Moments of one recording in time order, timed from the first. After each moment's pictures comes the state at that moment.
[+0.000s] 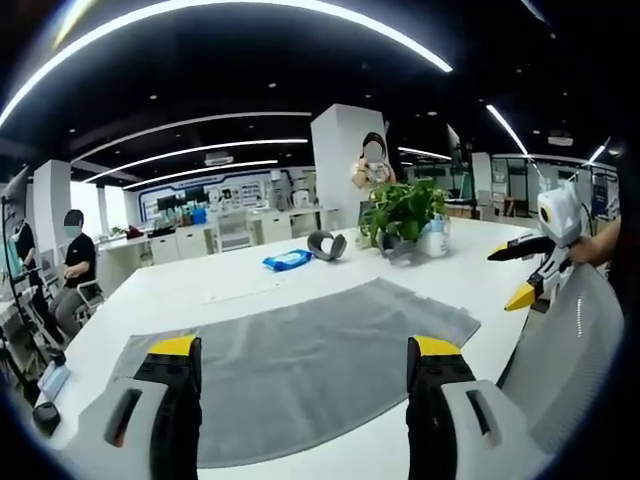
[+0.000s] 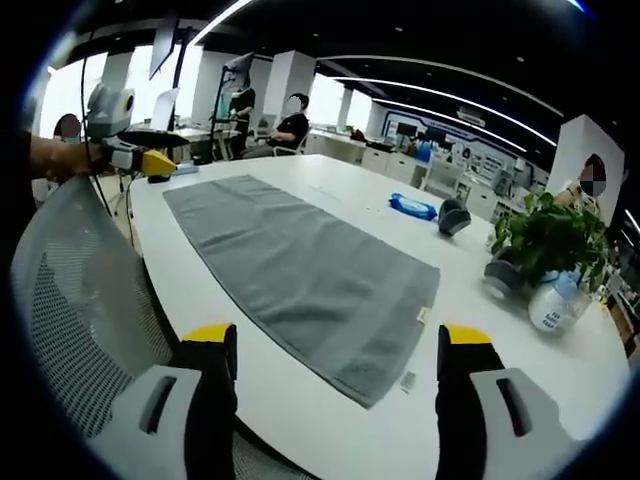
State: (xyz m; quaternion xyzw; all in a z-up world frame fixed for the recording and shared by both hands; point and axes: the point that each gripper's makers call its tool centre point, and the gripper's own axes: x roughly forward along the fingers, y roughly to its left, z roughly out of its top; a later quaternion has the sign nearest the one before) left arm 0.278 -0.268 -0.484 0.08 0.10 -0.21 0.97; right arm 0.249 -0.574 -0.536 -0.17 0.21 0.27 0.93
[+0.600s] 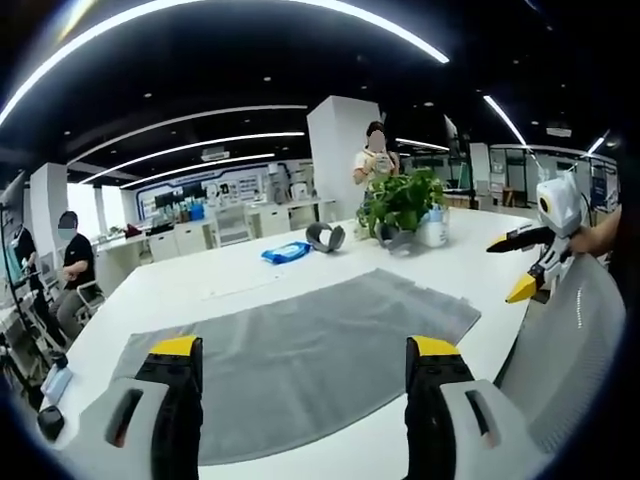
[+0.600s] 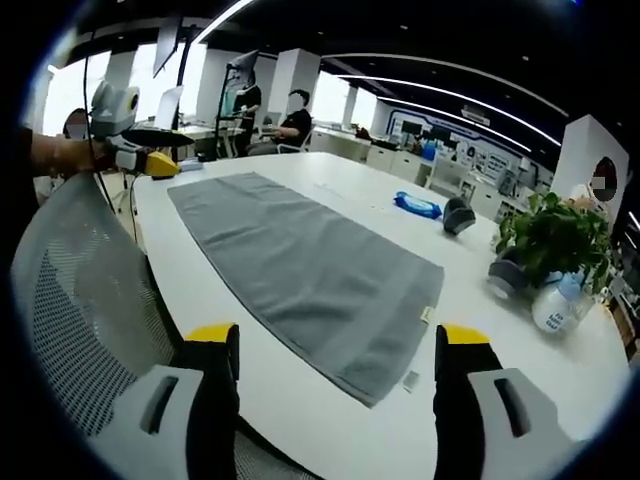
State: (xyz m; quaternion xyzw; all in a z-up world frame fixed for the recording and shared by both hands) left arm 0.276 -0.278 -0.486 0.09 0.11 -0.21 0.97; right arm 0.248 -0.574 -0.539 -0.17 0.22 0.27 0.92
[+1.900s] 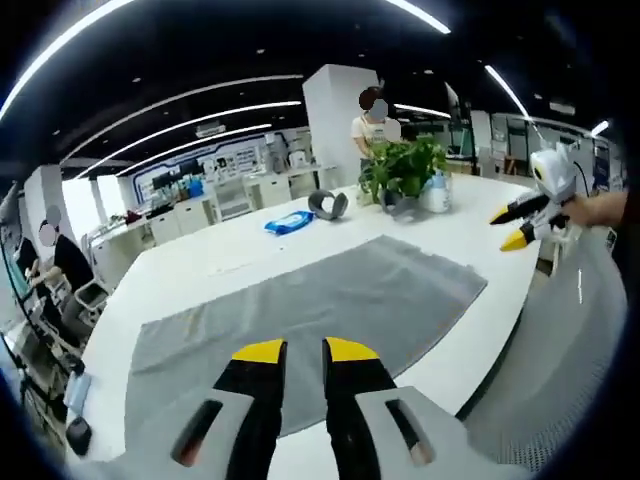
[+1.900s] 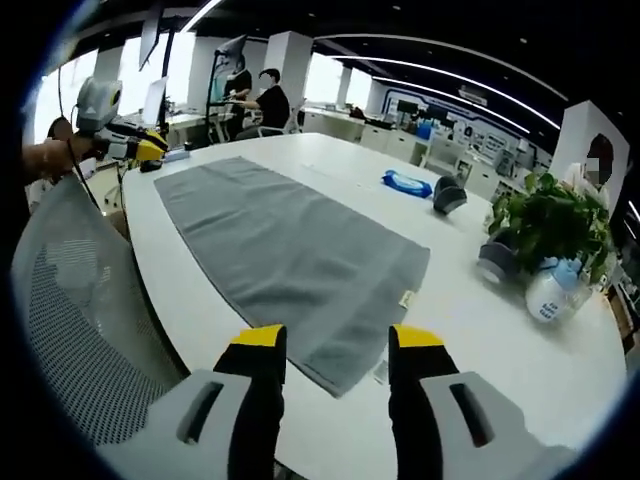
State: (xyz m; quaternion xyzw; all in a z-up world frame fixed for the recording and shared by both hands) left arm 0.287 -0.268 -0.494 0.17 0.19 -0.22 0.94; right arm 0.277 -0.610 -0.546 -0.17 0.27 0.27 0.91
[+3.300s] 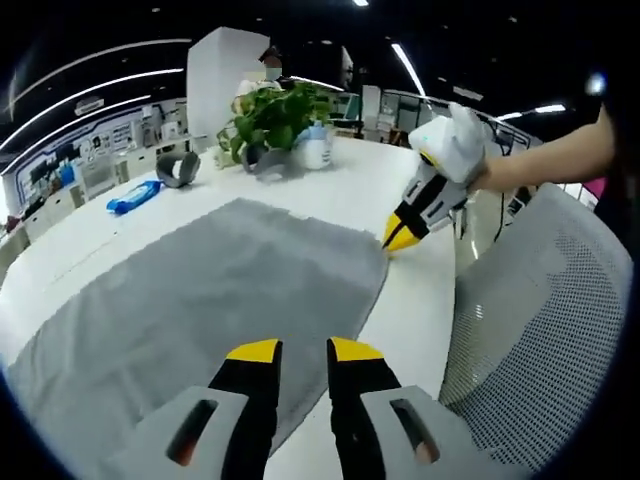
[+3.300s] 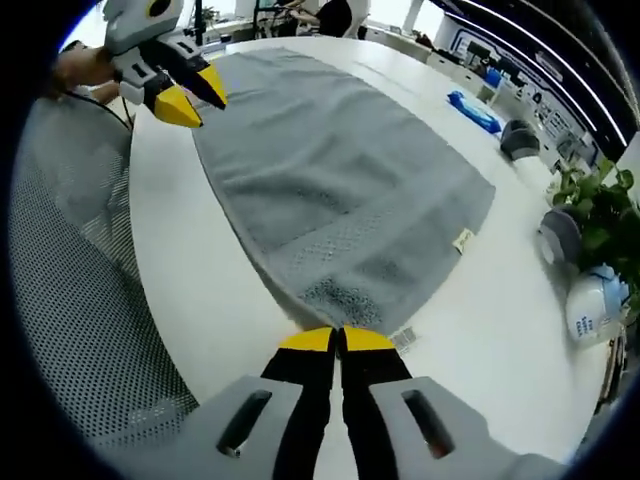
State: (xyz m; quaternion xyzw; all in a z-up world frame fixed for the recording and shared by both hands) left arm 0.282 -0.446 -0.596 0.16 0.24 -0.50 0.82; right arm 0.278 -0.613 -0.636 -0.31 0.40 0.33 0.80
